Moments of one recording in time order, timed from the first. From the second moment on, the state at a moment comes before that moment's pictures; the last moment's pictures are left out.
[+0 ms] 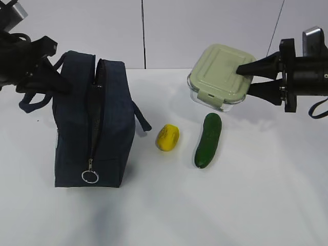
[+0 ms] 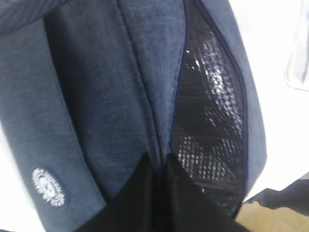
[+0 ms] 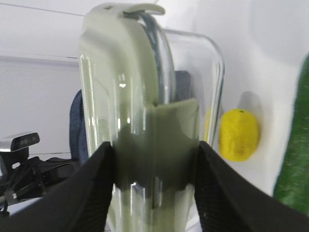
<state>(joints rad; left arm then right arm) -0.13 1.61 -1.16 -0.80 0.86 0.35 -0.16 1.87 -1.08 1.61 1.11 -0.94</state>
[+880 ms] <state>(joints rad) -0.18 1.61 -1.22 -0.74 0.91 0.29 0.08 1.86 -1.24 1.59 1.14 -0.82</state>
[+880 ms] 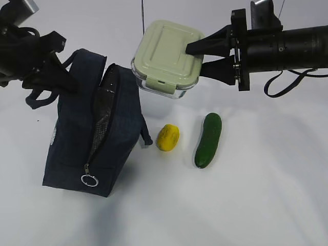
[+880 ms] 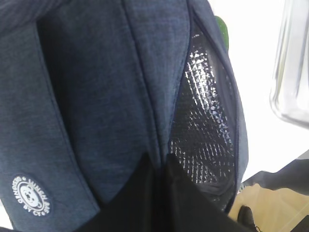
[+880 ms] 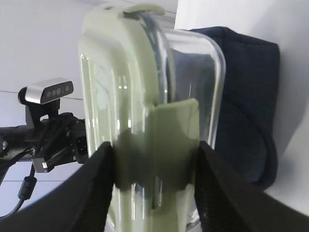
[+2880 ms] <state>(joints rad) -0.24 1.64 -1.22 -0.81 0.94 0.29 0.22 1.96 -1.24 1.60 1.12 -0.85</state>
